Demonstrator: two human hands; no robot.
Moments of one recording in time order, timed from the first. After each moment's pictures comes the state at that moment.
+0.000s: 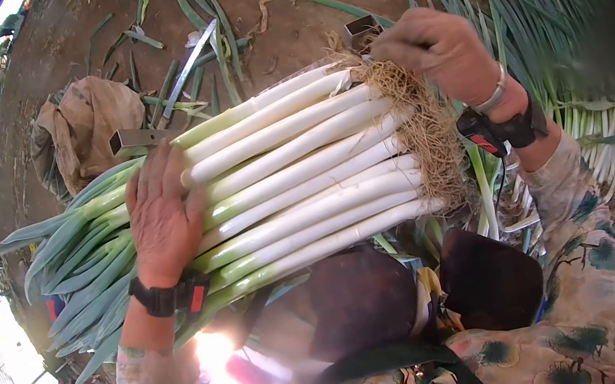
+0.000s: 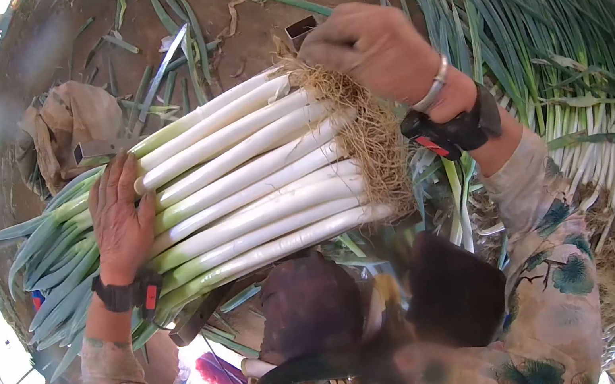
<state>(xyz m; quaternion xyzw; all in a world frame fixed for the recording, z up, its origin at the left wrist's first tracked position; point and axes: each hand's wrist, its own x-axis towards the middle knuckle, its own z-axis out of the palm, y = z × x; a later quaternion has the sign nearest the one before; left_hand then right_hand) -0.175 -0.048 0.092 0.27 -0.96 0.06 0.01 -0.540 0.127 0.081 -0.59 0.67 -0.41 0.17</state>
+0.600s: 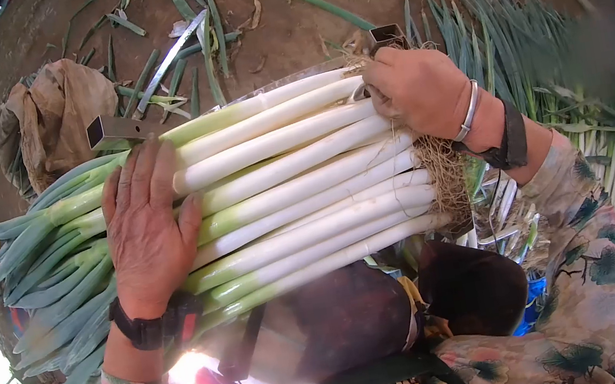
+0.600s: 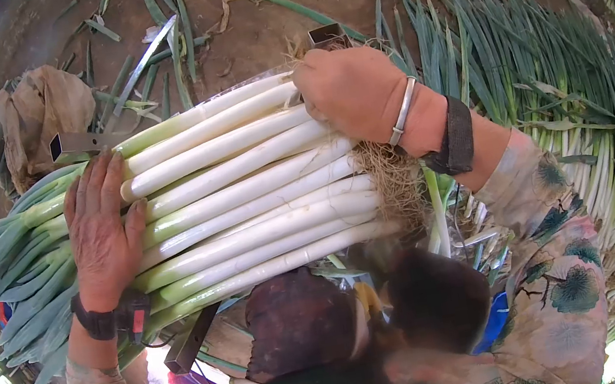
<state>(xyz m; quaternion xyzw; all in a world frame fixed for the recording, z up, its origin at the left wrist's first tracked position) -0.175 -0.048 0.097 0.27 -0.96 0.03 0.02 -0.506 0.091 0.063 -0.76 0.63 -0.13 -0.01</state>
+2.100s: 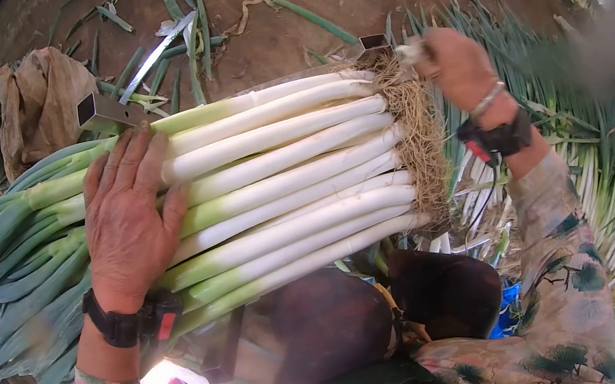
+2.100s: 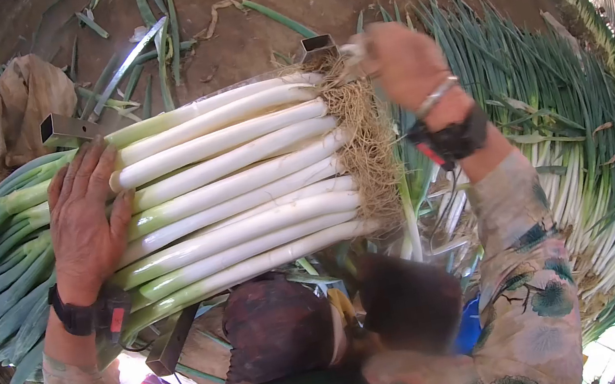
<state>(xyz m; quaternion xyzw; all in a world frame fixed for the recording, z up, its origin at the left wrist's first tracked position) -0.170 -0.051 0.095 0.26 -0.96 0.00 0.05 -0.562 0.114 0.078 -0.60 0.80 -0.08 -0.05</state>
